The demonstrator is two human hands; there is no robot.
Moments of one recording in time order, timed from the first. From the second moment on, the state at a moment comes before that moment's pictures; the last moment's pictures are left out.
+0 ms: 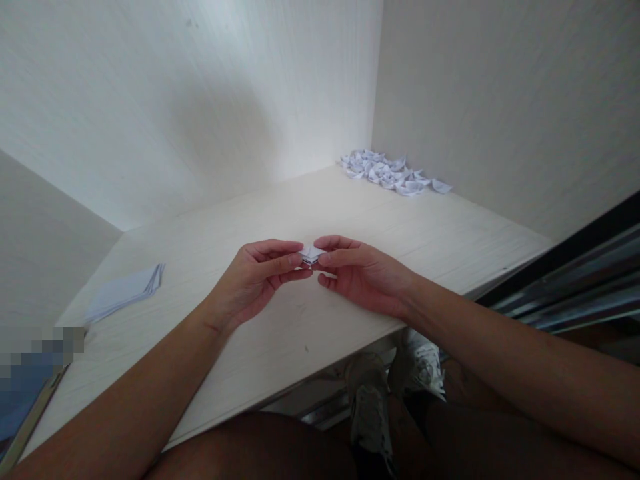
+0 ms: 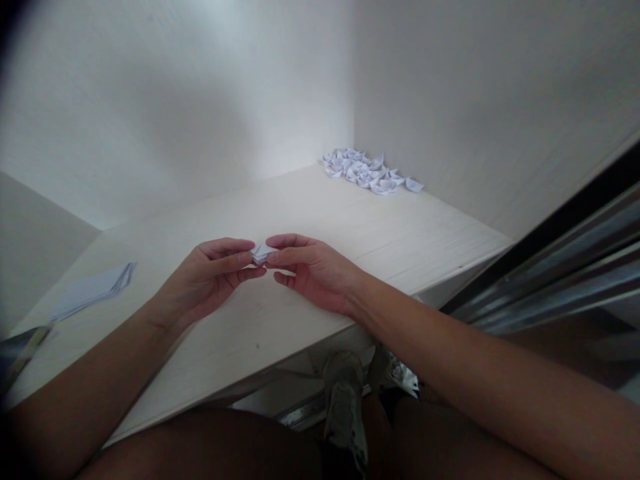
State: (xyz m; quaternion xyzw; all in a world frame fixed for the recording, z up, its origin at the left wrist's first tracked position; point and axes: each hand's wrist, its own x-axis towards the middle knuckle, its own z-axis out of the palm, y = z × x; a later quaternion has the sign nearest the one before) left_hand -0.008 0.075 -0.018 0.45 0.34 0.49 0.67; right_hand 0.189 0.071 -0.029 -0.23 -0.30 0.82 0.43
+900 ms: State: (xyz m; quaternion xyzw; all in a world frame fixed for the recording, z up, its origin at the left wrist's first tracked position) left_hand -0.014 0.076 -0.017 0.51 0.34 0.48 0.63; right_hand 0.187 0.073 -0.036 -0.23 -0.34 0.79 0.46
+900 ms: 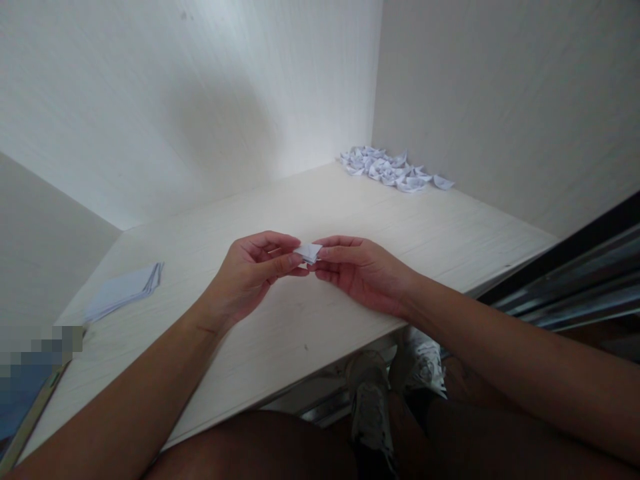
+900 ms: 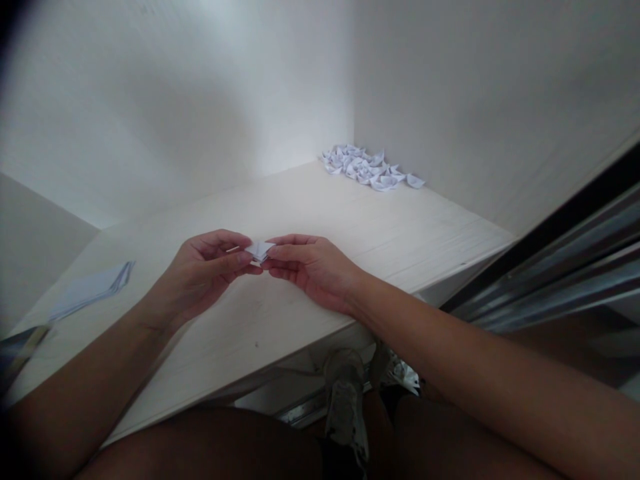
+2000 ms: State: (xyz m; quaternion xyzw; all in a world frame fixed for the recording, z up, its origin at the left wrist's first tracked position) left_hand -0.015 0.078 -0.028 0.50 0.35 0.46 0.65; right_hand 0.188 0.071 -0.031 -0.25 -0.34 0.79 0.44
